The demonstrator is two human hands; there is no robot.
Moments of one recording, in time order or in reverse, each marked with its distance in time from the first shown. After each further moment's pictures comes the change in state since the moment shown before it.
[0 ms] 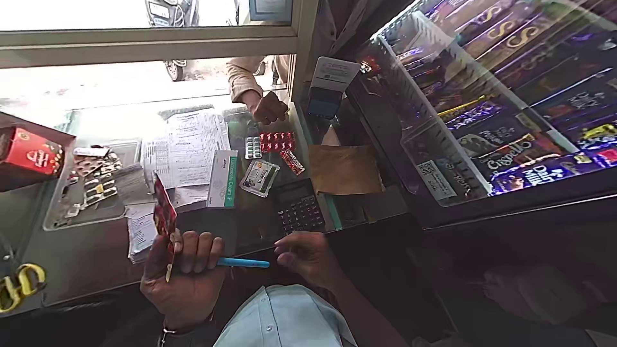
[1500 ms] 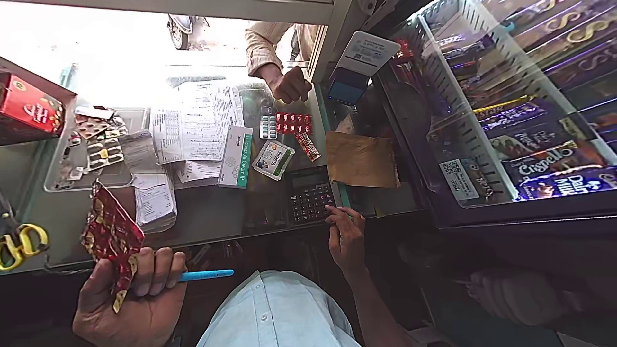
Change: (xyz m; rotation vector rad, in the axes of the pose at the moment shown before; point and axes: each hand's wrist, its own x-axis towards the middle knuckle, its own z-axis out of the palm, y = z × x) left_hand -0.049 0.069 -0.022 0.147 0.167 0.098; right_hand -0.041 0.037 -0.037 -1.112 0.253 0.030
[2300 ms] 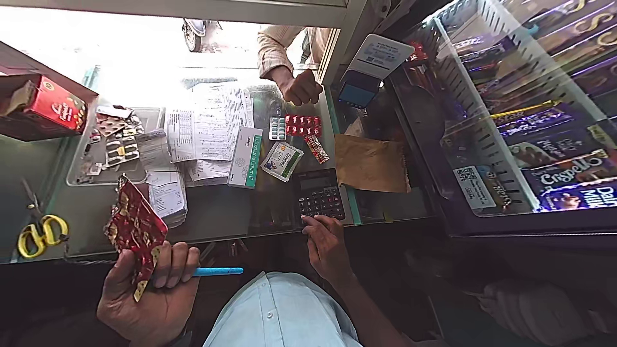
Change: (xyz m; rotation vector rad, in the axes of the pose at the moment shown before) left_hand 0.001 -0.006 0.005 0.032 0.013 0.008; right_hand -0.005 -0.036 0.025 0.064 -0.136 -0.191
